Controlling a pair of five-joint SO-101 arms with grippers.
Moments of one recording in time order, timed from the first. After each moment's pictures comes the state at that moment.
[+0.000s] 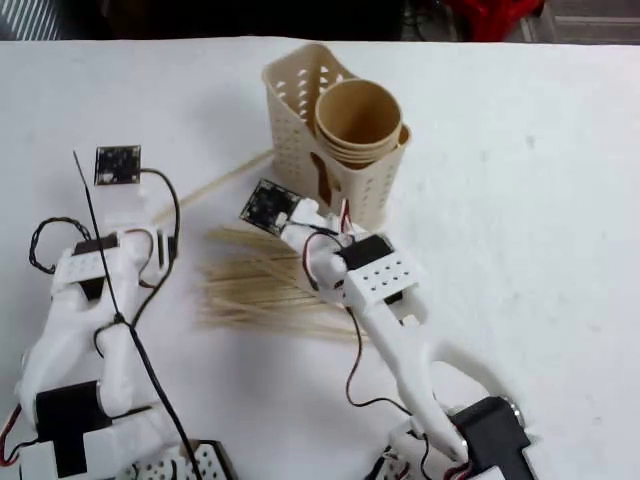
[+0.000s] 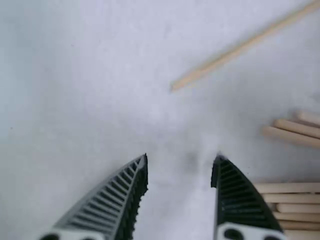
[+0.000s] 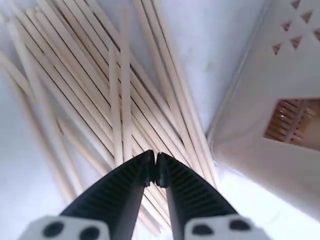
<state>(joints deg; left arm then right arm) -20.1 -11.2 50.7 34.6 -7.3 -30.7 -14.2 40.4 45.7 37.8</state>
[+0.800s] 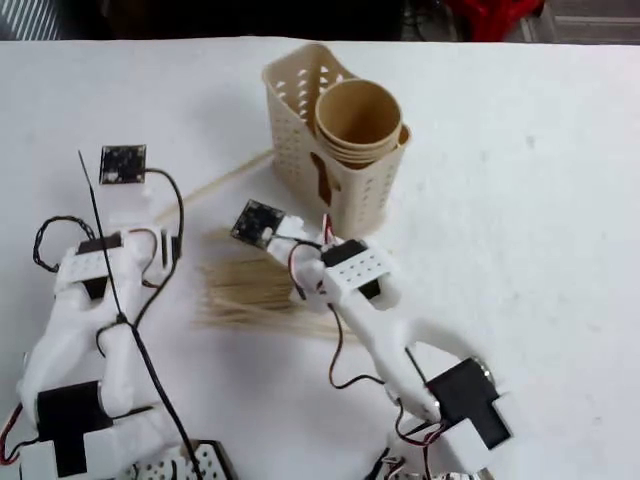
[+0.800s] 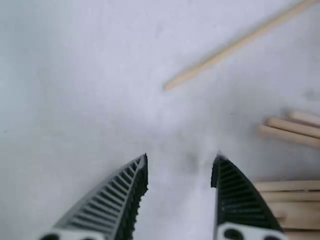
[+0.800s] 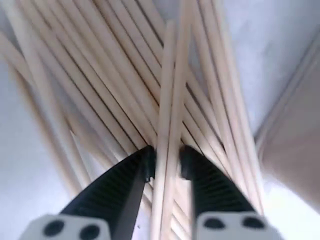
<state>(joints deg) -19.0 -11.2 50.7 34.6 -7.3 -32.8 -1.5 40.3 41.4 37.7</state>
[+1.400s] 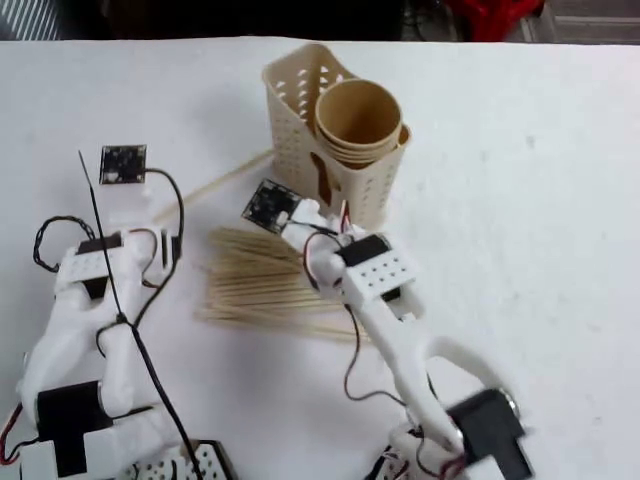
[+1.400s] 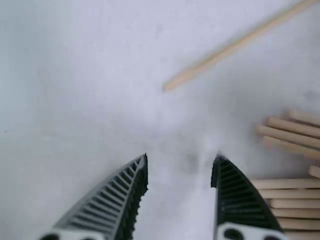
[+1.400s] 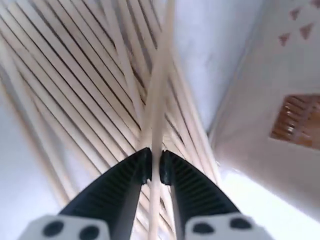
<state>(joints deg) -19.0 -11.2 50.7 34.6 -7.3 -29.9 -12.9 41.2 43.3 37.2</state>
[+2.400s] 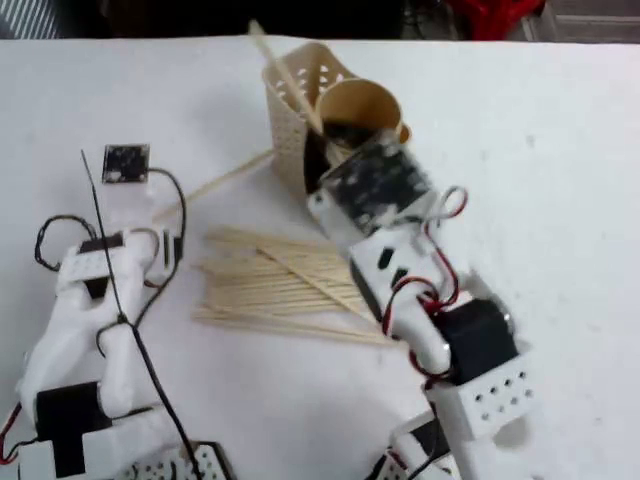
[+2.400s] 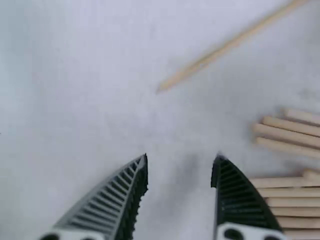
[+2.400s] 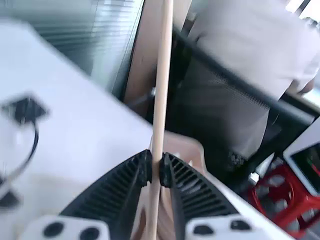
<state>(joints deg) -18.3 -11.0 50.7 34.6 -7.3 -29.2 -48.6 21.6 41.8 21.6</state>
